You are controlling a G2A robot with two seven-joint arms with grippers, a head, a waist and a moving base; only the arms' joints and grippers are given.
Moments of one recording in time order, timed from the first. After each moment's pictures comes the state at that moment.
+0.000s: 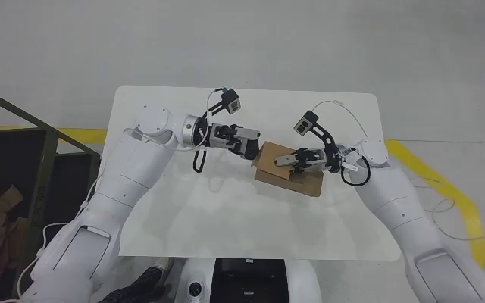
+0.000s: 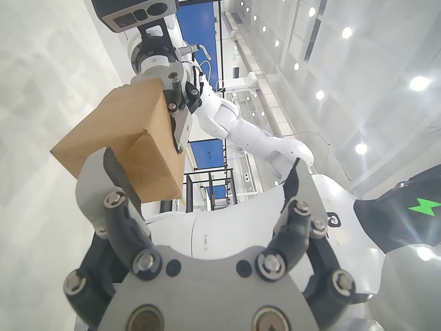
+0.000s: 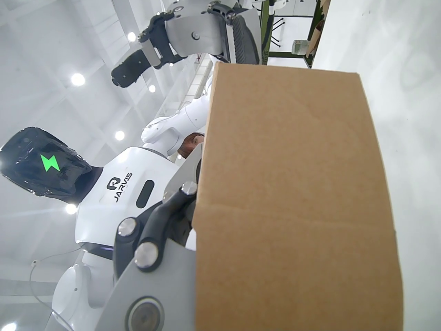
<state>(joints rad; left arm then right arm) 0.78 -1.16 -1.02 -1.26 -0.59 -0.14 -1.39 -0.81 -1.17 0.91 -1.02 0.87 -0.28 1.54</state>
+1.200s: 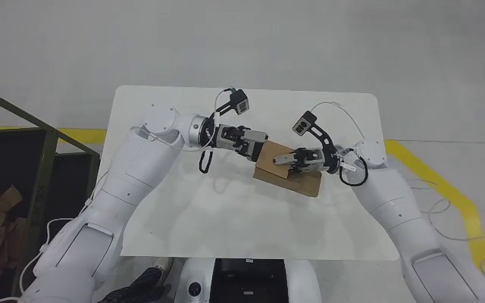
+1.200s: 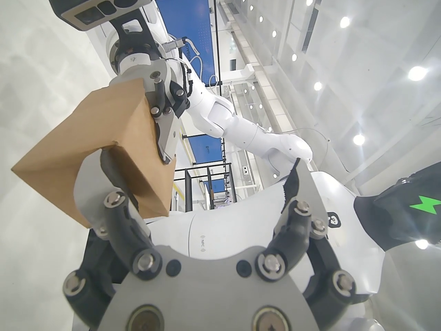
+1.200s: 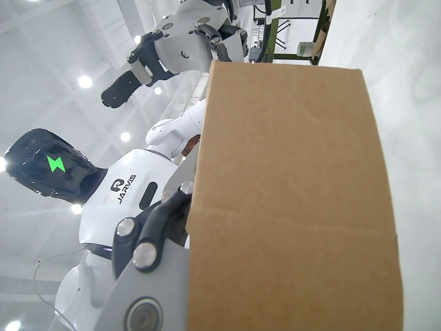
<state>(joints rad) 0.76 -1.18 -0.97 -1.27 -0.61 -0.14 -1.39 -0.81 -1.19 0.91 -1.01 0.89 -0.28 1.54</state>
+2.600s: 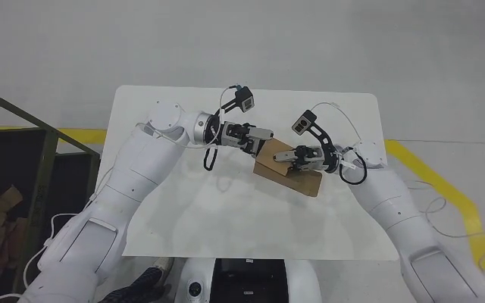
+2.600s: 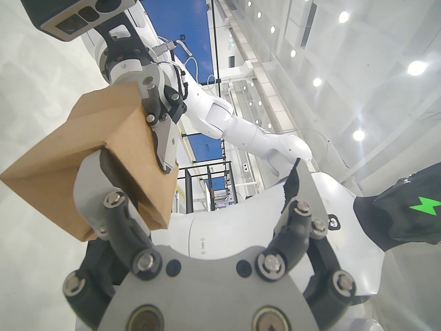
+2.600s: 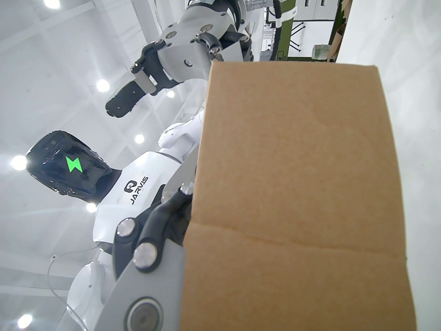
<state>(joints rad) 0.72 -1.20 -0.94 -1.23 -0.63 -0.16 -1.38 -0.80 -1.20 0.86 -0.97 0.98 -0.28 1.54</state>
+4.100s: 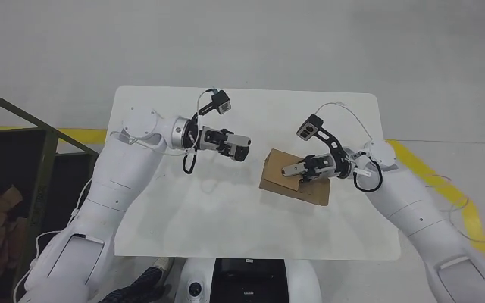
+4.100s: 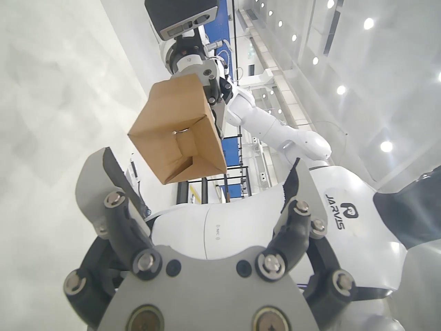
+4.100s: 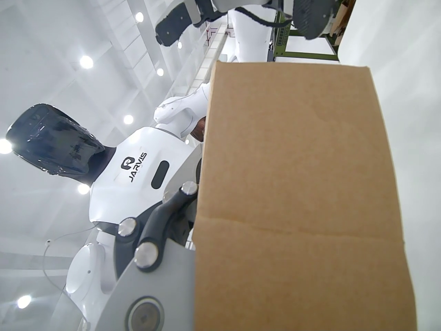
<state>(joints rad) 0.85 -1.13 -1.12 -1.35 -0.47 -0.16 -1.43 -0.79 -1.03 0.75 -1.19 1.06 -0.28 1.54</state>
